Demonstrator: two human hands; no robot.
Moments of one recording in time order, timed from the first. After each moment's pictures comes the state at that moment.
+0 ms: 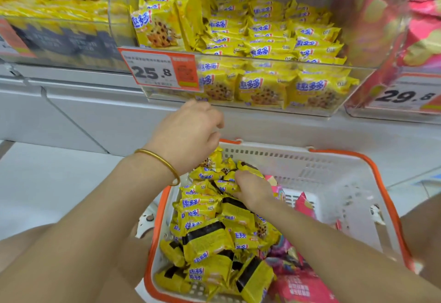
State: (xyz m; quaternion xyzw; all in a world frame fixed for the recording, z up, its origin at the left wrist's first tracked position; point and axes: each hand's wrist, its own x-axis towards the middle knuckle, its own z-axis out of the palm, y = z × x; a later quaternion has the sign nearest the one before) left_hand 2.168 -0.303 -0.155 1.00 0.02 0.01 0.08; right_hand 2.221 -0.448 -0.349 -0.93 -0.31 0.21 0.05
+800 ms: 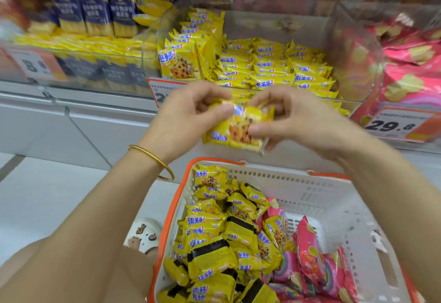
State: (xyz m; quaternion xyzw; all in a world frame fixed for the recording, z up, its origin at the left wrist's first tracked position) left_hand 2.167 -0.289 -0.117 0.84 0.02 0.19 0.50; right_hand 2.244 -0.464 -0.100 -0.75 -0.32 0.24 0.53
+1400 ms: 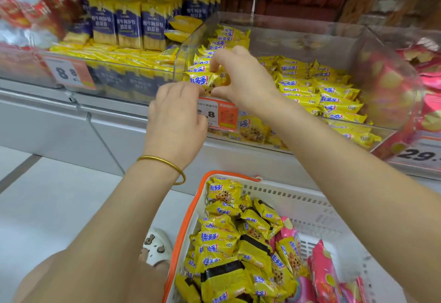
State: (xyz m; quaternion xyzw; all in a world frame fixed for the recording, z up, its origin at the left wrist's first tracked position) left_hand 2.165 -0.243 -0.120 0.93 0.18 0.29 0.12; right_hand 2.286 -0.327 -0.087 -0.87 -0.43 -0.10 0.24
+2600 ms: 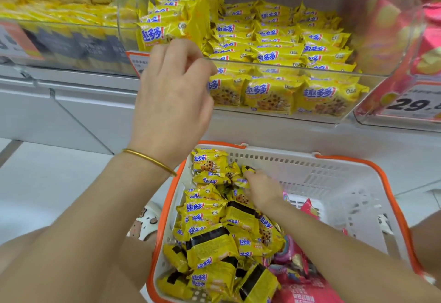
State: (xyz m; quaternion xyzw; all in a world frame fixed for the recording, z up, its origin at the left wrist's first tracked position) left_hand 2.172 -0.287 -0.133 0.94 0.02 0.35 0.04; right_hand 2.237 -0.450 -0.356 -0.95 -0.26 0.18 0.02
